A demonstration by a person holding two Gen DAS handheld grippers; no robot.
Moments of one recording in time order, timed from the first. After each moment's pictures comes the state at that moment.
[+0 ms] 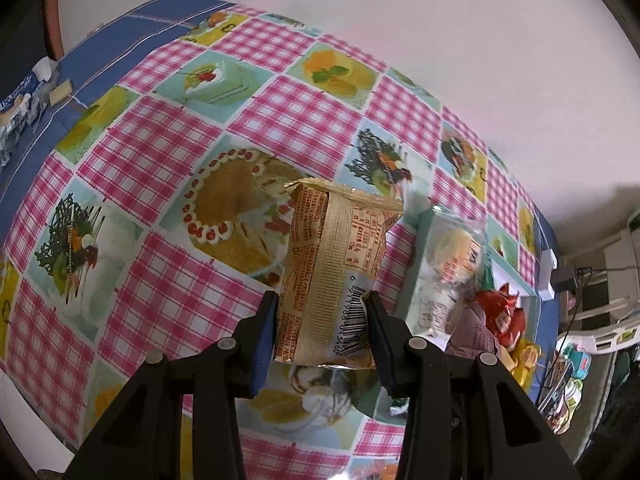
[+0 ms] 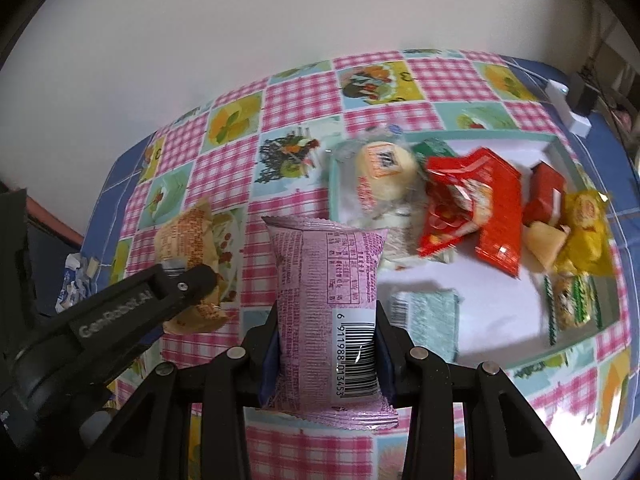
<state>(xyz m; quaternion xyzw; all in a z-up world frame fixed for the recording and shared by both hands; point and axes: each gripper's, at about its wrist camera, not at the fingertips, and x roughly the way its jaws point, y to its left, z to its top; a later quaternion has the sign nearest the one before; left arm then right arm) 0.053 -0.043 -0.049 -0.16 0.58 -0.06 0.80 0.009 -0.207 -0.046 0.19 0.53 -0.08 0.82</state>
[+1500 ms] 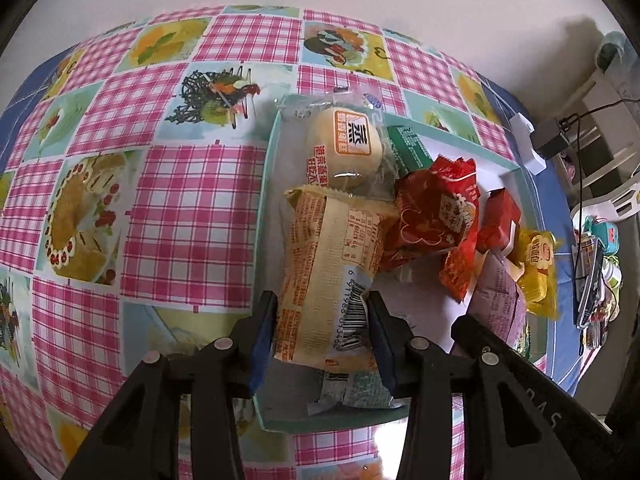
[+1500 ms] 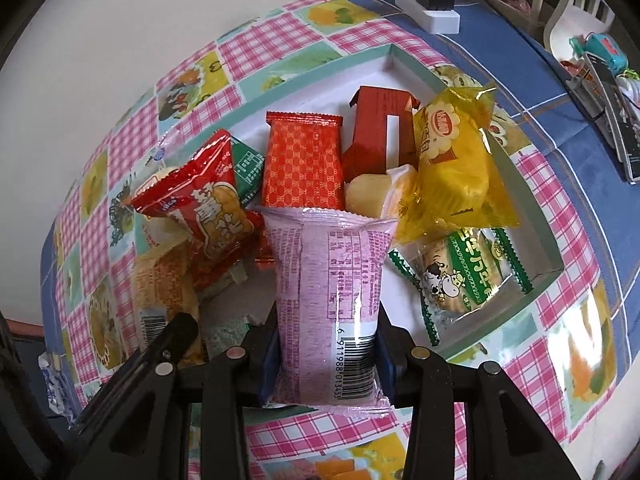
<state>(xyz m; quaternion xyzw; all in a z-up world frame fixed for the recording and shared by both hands) 0.042 -0.177 -0.089 0.00 0.60 -0.19 0.78 -0.018 -0.334 -0.098 0.30 0.55 -0.23 0.74</state>
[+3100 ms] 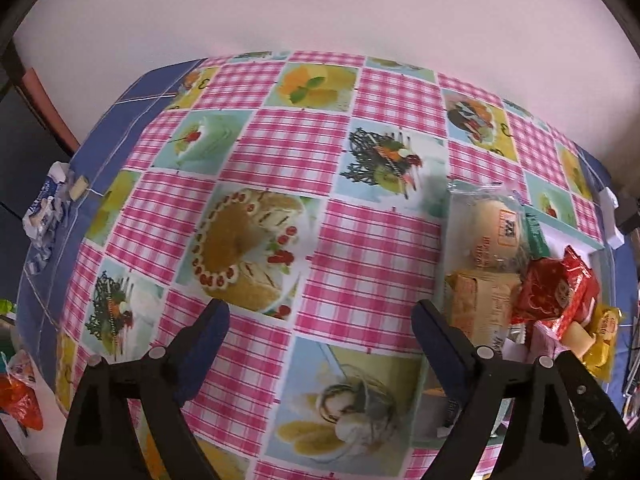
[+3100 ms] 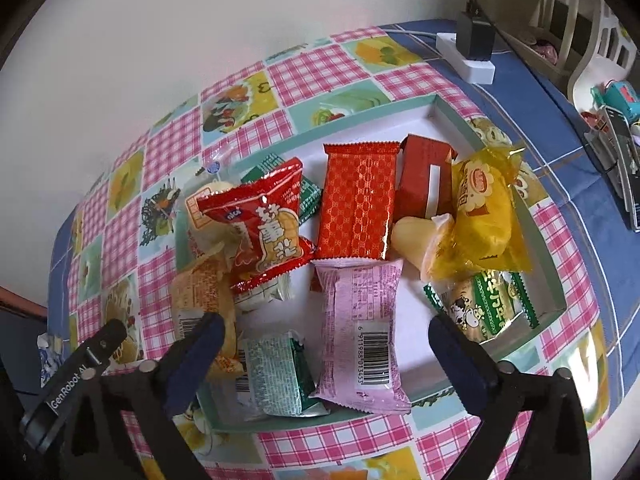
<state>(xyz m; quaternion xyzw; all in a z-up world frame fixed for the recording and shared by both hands) 0.071 -0.099 -0.056 0.02 0.55 -0.01 0.83 -0.007 -0.318 -0.076 0.25 0.52 -0.20 0.79</state>
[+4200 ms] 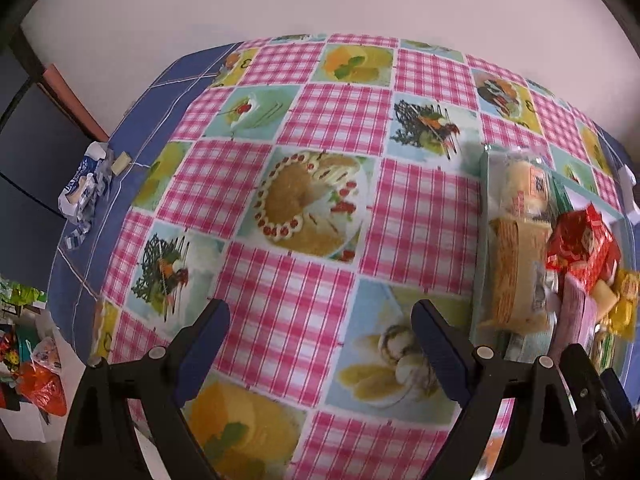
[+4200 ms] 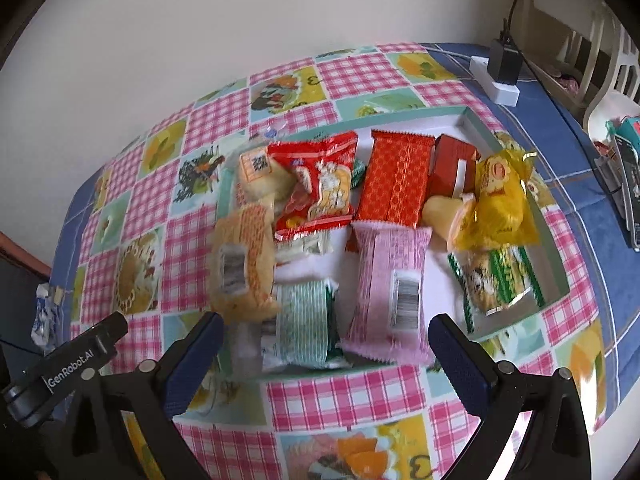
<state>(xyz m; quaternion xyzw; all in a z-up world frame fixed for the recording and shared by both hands) 0.031 -0.066 -0.046 0.06 0.57 0.03 0.82 -0.033 -0.273 -0.070 0.20 0.51 -0.15 0.82</state>
